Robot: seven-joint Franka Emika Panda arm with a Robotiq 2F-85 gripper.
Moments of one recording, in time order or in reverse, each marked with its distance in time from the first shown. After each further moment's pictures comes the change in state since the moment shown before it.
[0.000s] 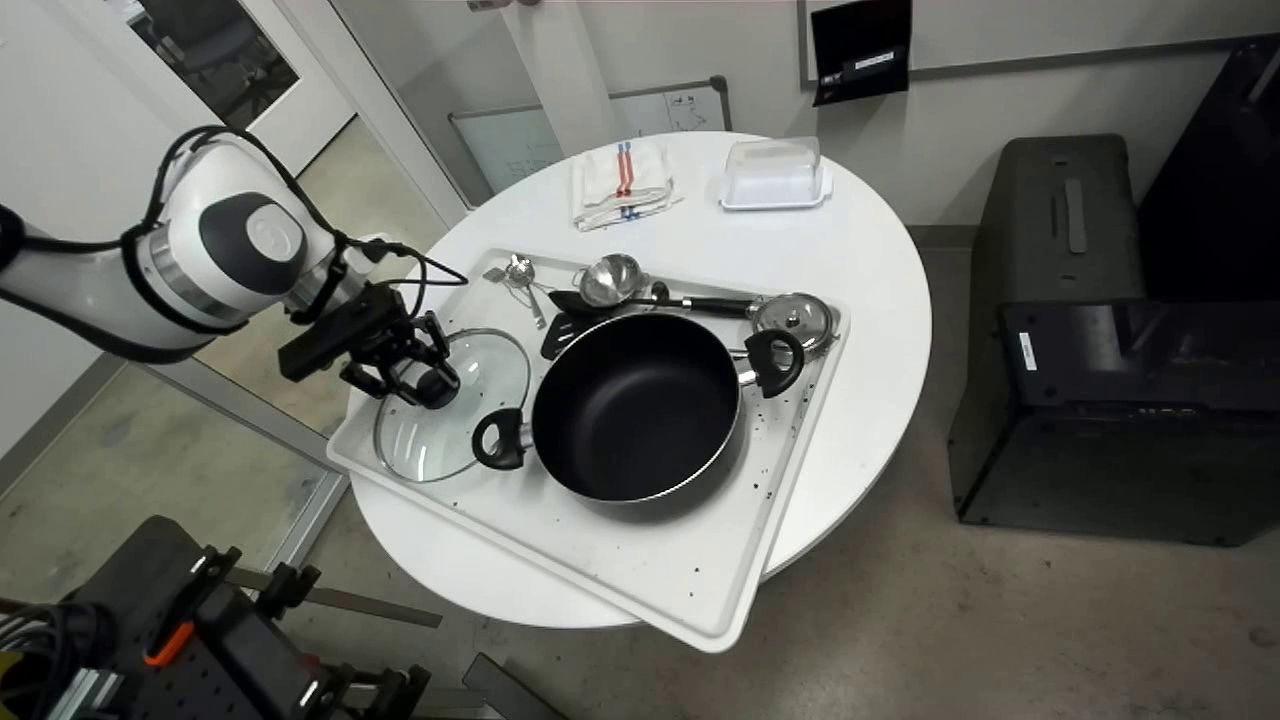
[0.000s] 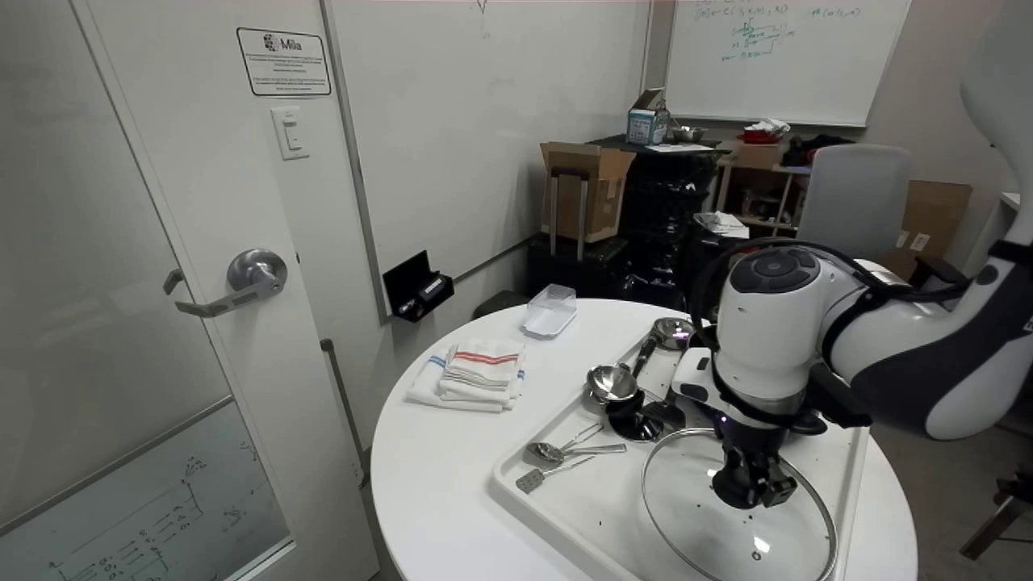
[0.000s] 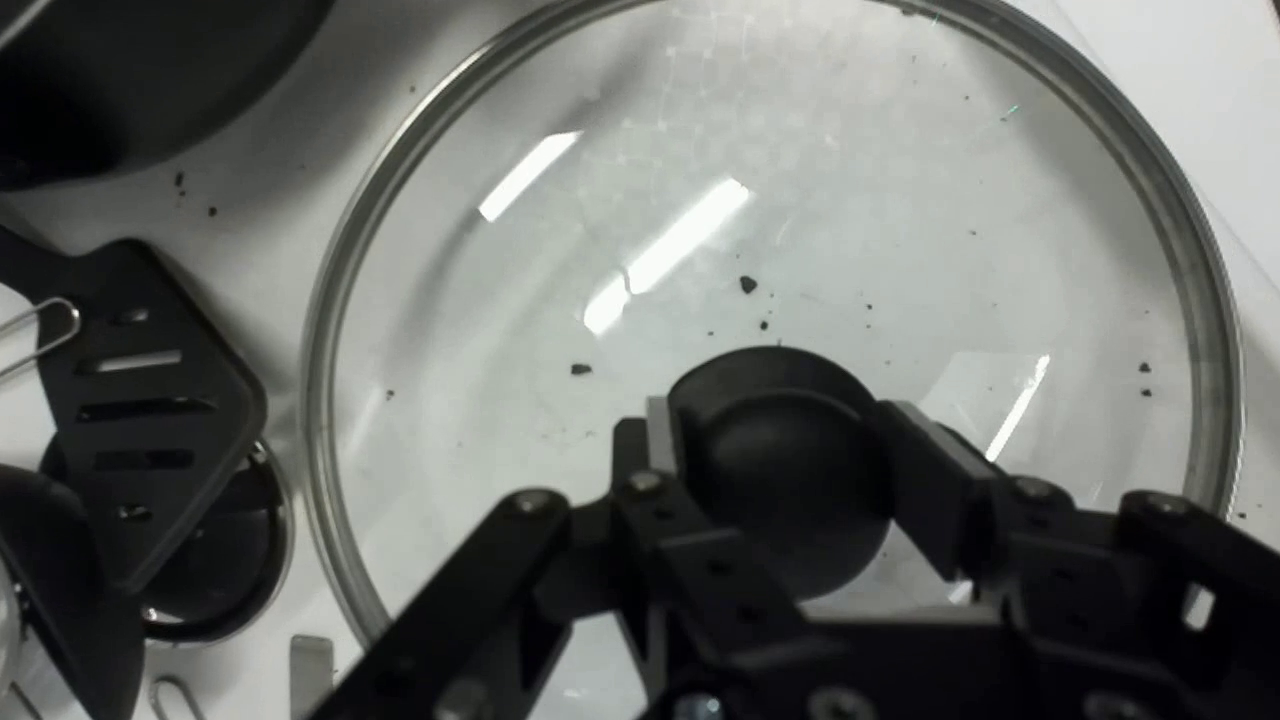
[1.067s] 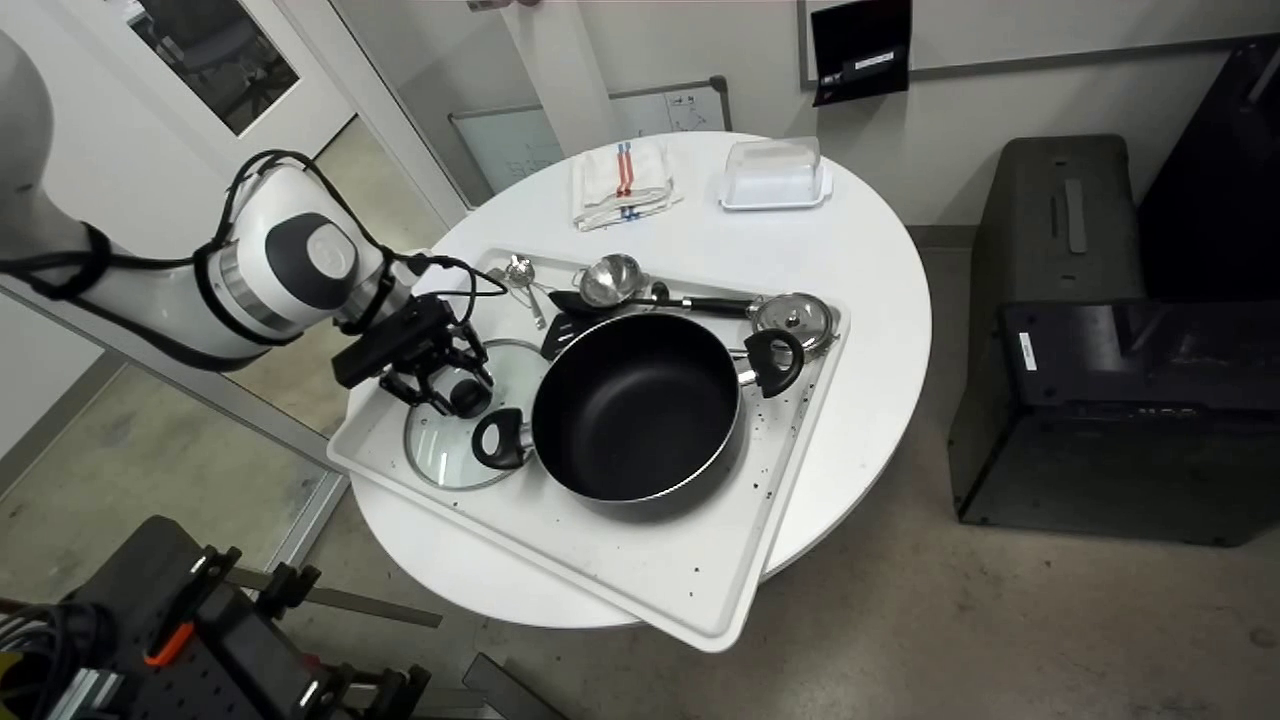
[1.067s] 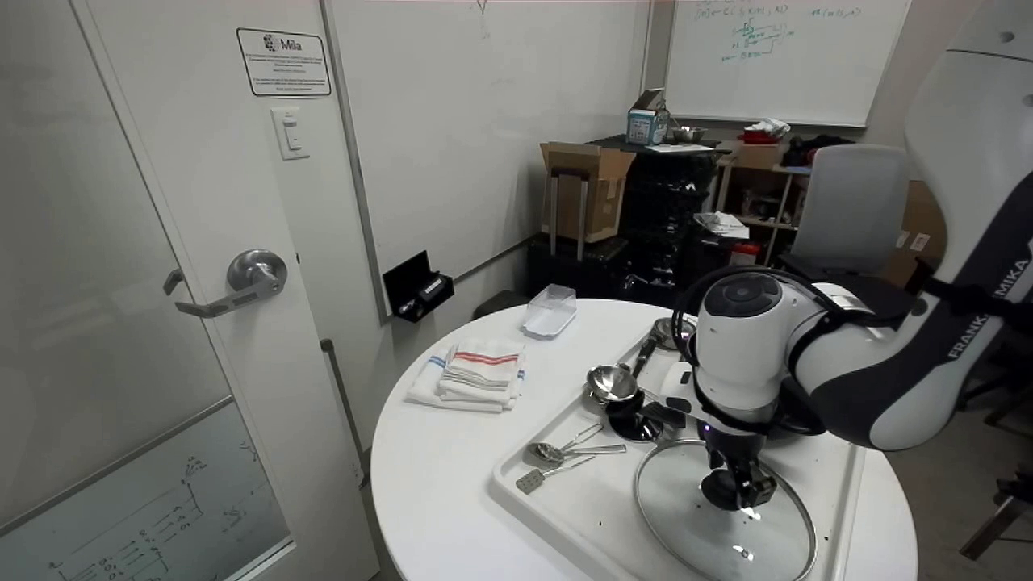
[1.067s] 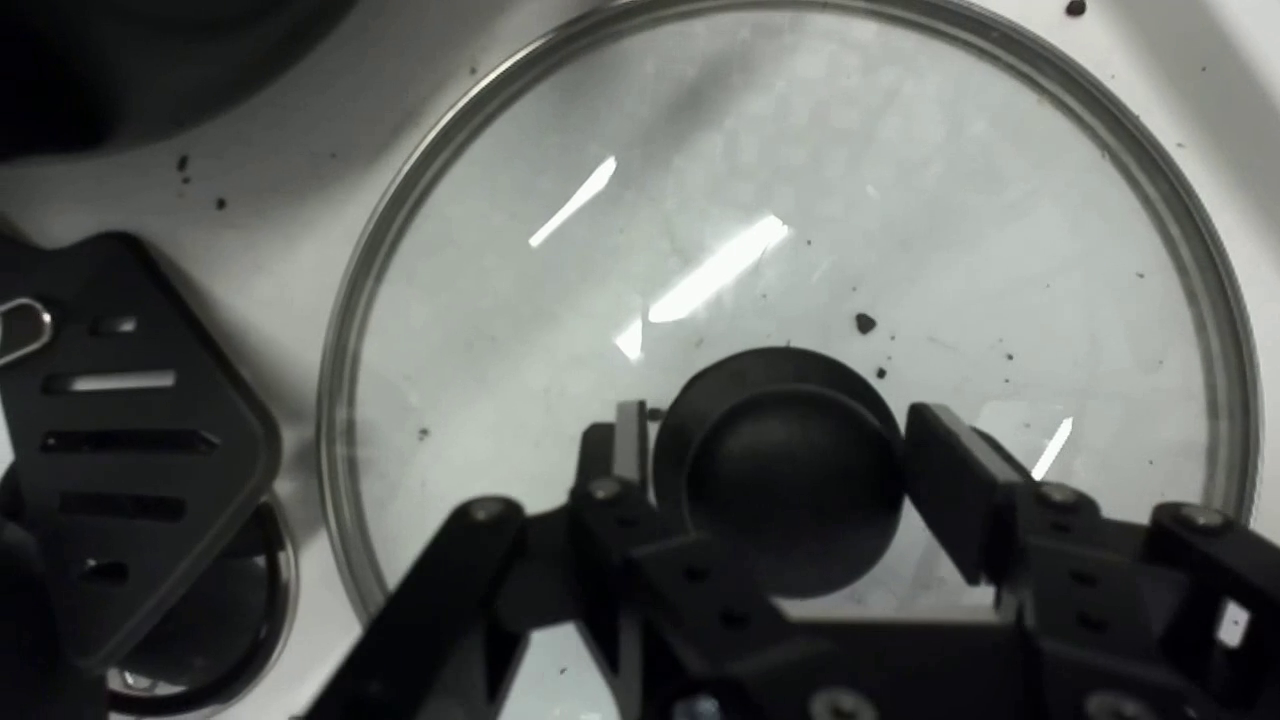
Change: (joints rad) arm -0.013 0.127 -0.029 0.115 0.000 0.001 -0.083
